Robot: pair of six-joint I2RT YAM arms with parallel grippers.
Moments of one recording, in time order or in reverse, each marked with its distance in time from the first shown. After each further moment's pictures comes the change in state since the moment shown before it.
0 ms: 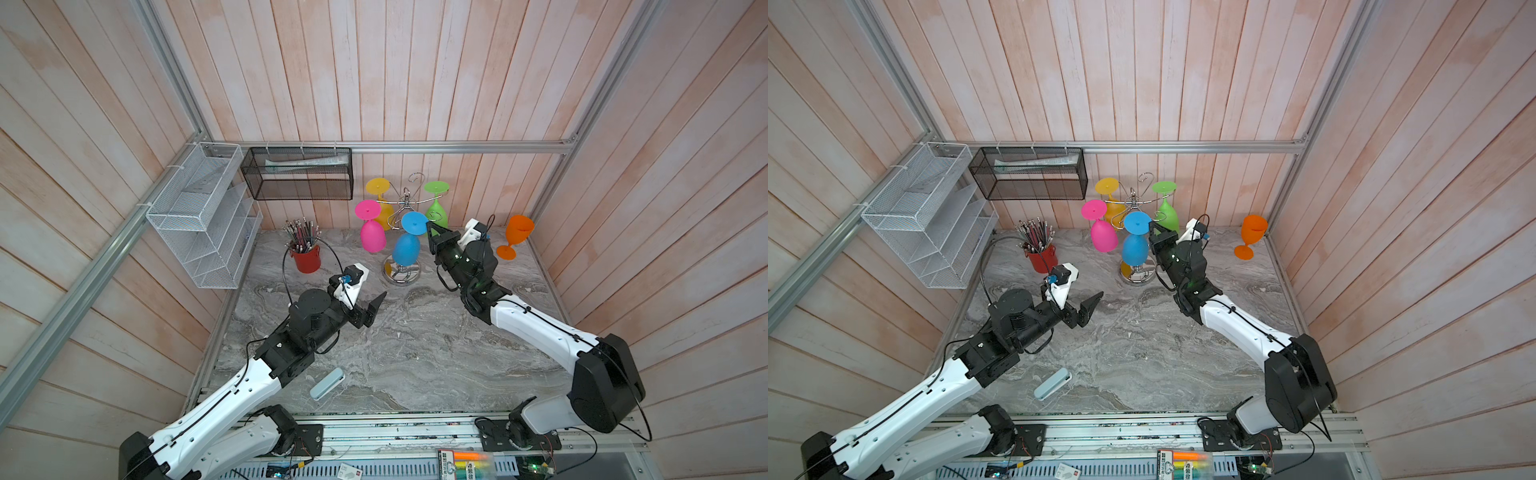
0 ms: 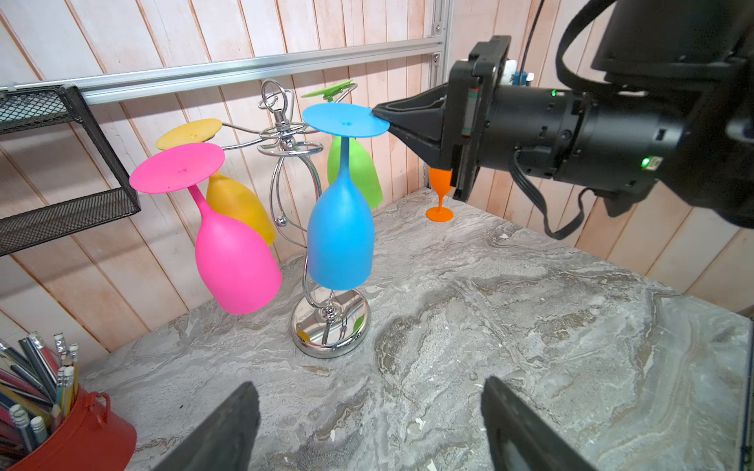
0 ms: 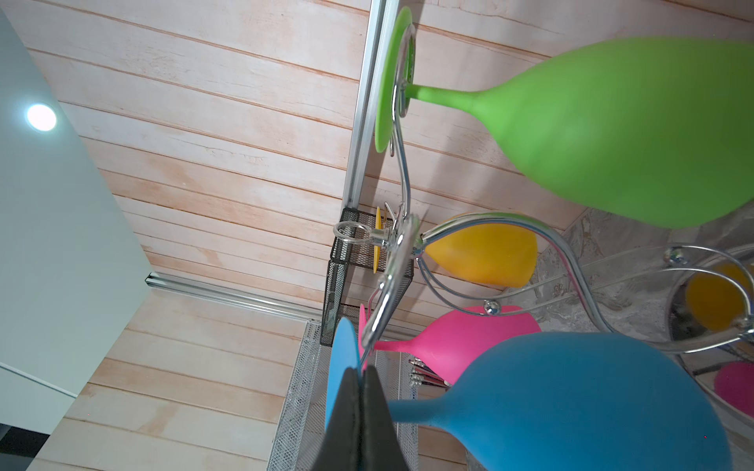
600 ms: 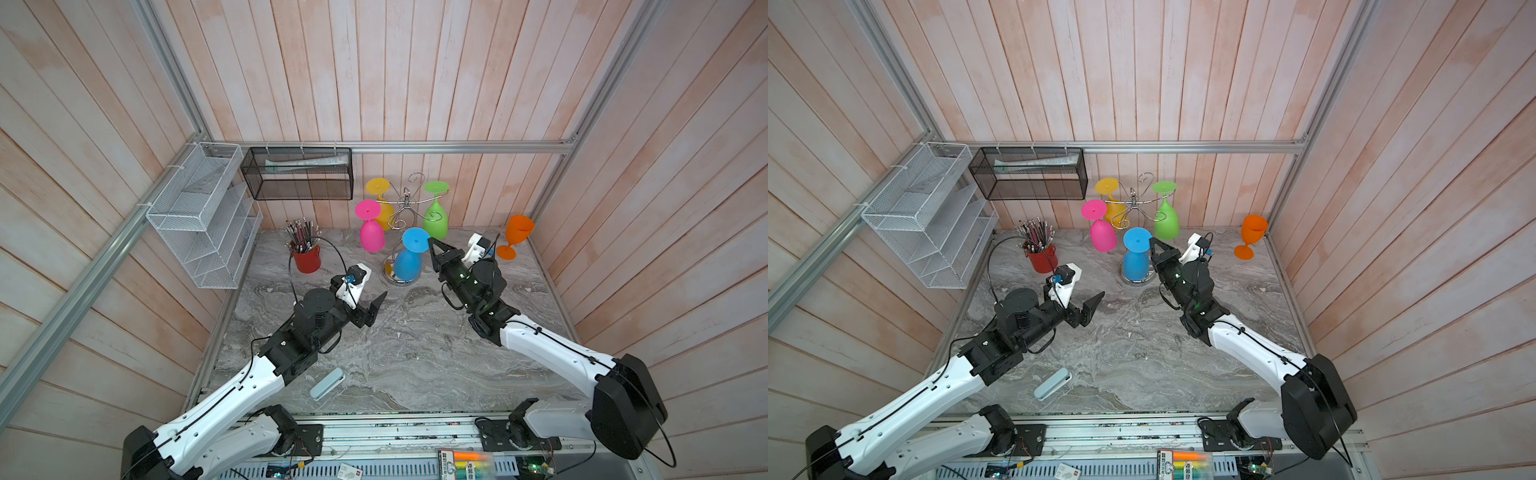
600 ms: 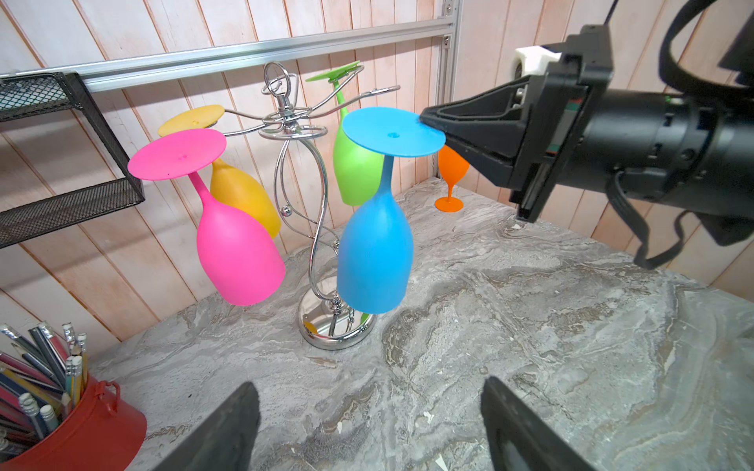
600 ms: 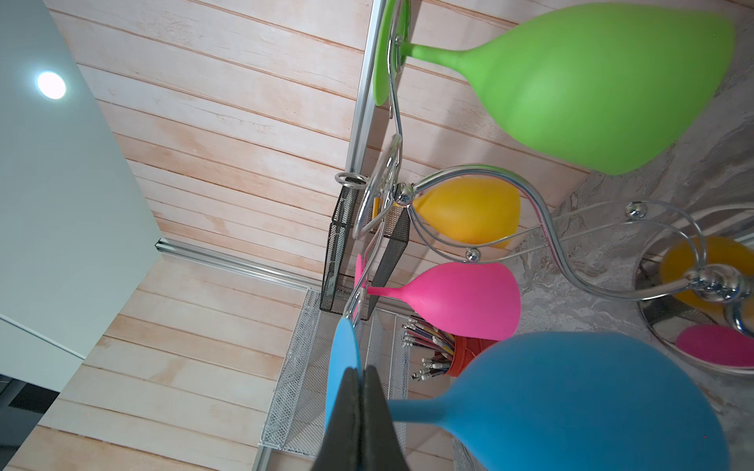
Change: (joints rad) left arm -0.021 0.027 0.000 0.000 -0.046 0.015; right arm 0.051 -0.146 -0.178 0.049 -0.001 -0.035
